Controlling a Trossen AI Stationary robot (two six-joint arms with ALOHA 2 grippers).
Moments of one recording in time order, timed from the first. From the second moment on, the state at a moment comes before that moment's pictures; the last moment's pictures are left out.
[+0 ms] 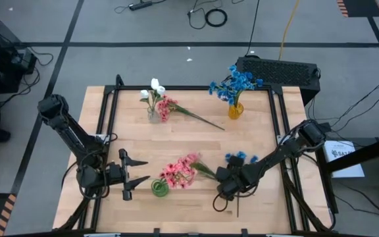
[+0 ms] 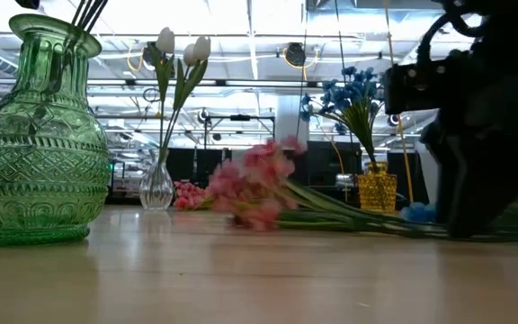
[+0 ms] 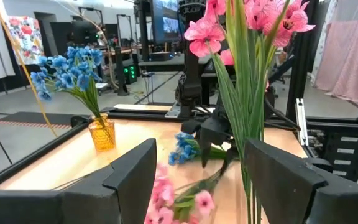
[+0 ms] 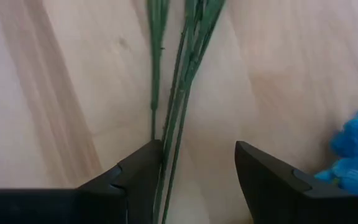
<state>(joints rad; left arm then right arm) -0.97 1.16 0.47 0.73 -1.15 0.03 0.53 1.82 1.02 -0.60 0.28 0.85</state>
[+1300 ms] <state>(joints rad) -0.92 1.16 0.47 0.72 -1.15 0.03 0.53 1.82 1.01 -0.46 0.24 0.88</state>
